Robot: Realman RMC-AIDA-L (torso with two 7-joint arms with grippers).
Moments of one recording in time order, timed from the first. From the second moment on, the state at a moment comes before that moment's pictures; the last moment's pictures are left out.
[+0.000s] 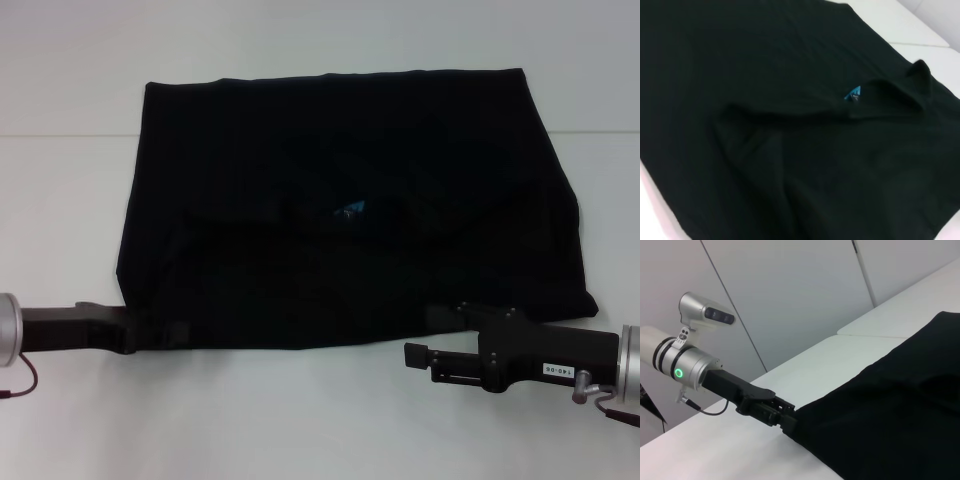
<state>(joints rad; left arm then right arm) -0.49 -2.04 0.70 0.70 2.23 1.34 -1.84 0.54 2.09 -0.69 -0.41 -1.98 -1.46 1.32</state>
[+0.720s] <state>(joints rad) -0.49 -2.04 0.71 0.70 2.23 1.33 -1.84 0.54 2.08 -0.69 -0.41 -1.98 -1.48 1.34</state>
